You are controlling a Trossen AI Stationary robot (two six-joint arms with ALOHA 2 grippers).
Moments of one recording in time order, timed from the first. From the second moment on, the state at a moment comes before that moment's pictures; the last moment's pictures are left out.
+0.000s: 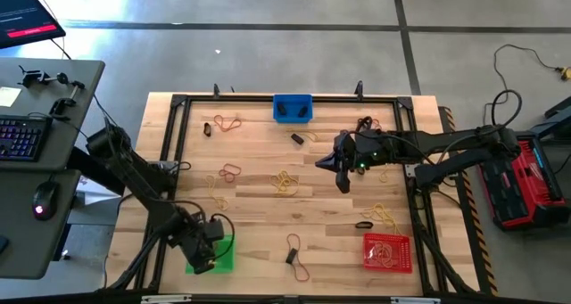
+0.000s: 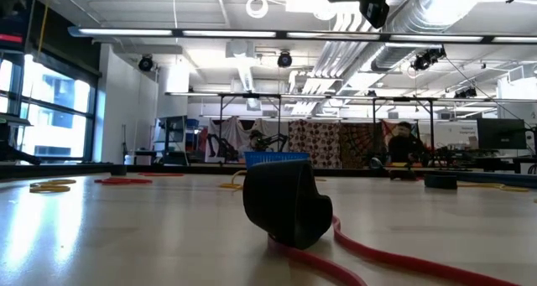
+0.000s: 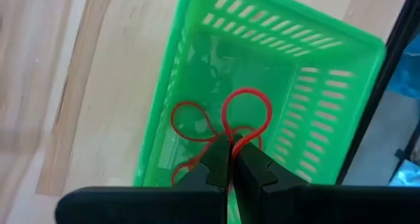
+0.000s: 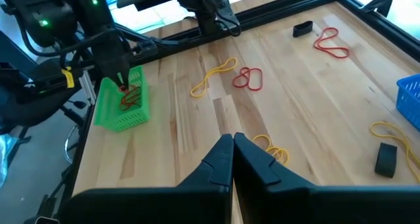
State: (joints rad) left arm -0.84 1.49 0.90 -0.68 -0.04 -1.19; right arm 0.08 1.18 1.02 -0.33 0.07 0.33
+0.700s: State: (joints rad) left arm -0.75 1.49 0.91 -0.65 0.08 -1.07; right arm 0.07 1.18 1.02 -0.33 0.08 0.34
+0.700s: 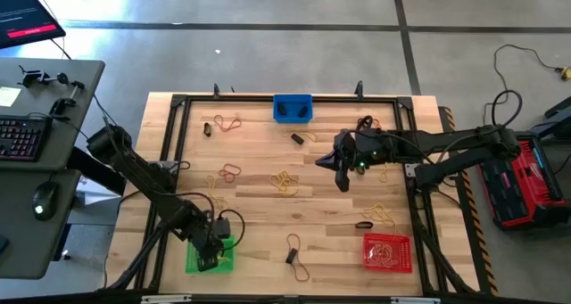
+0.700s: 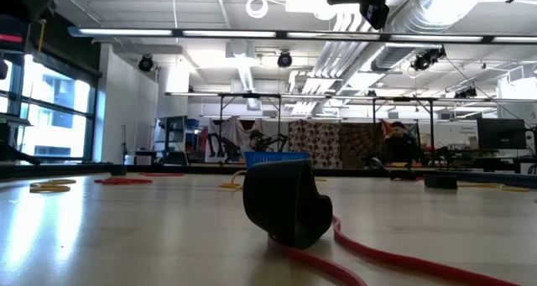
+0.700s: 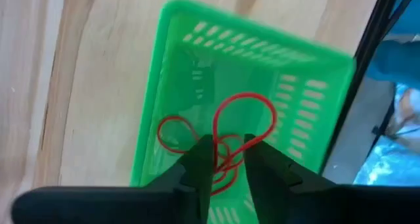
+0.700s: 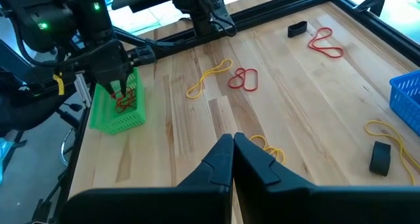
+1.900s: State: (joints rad) left arm -0.32 1.49 1.20 -0.87 -0.12 -0.93; right arm -0.13 1.16 0.80 -0.17 -0.18 0.19
